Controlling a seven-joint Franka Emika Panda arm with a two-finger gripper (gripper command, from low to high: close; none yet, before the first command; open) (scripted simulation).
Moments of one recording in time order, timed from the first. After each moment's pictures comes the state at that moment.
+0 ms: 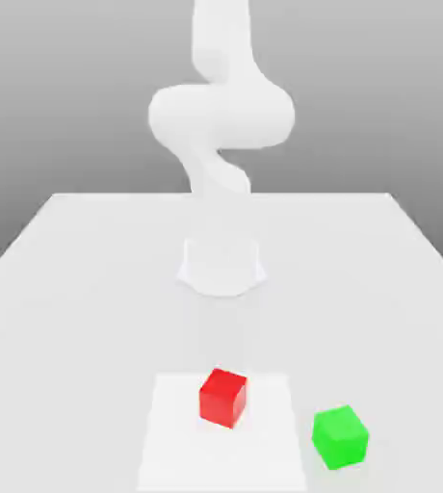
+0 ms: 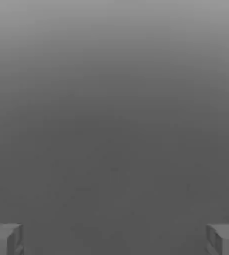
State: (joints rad) arm 0.01 -0.72 0.00 -2.35 -0.04 2.35 0.72
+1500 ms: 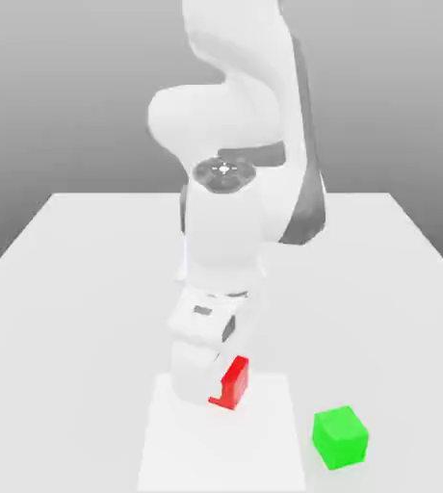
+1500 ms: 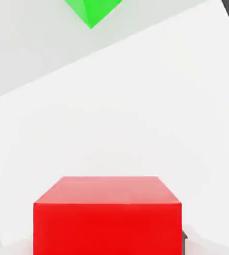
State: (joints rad) arm 0.12 0.02 -0.11 -2.80 0.01 2.81 -0.34
